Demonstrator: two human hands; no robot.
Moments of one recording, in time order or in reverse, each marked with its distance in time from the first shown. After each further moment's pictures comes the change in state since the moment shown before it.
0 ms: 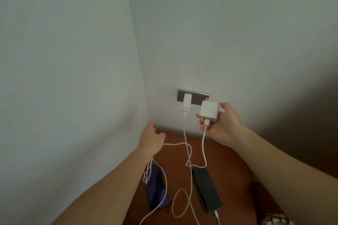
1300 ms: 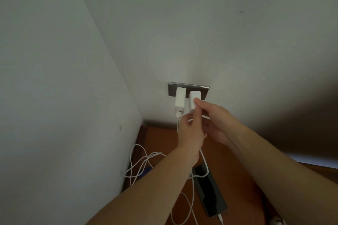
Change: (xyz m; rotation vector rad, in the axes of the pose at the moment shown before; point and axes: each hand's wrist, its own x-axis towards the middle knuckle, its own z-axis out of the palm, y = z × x) left_hand 0.027 0.074 0.126 -0.703 -0.130 -0.191; right_hand 0.096 0.007 -0.024 -0.290 -0.007 -0.050
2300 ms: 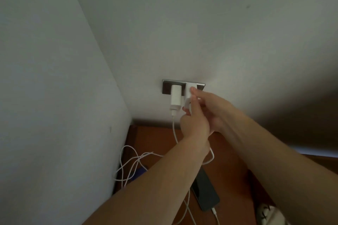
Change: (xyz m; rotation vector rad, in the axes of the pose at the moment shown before) left_hand 0.006 0.011 0.018 -0.067 0.070 -0.183; right_hand 0.001 -0.021 0.019 0.042 0.153 0.122
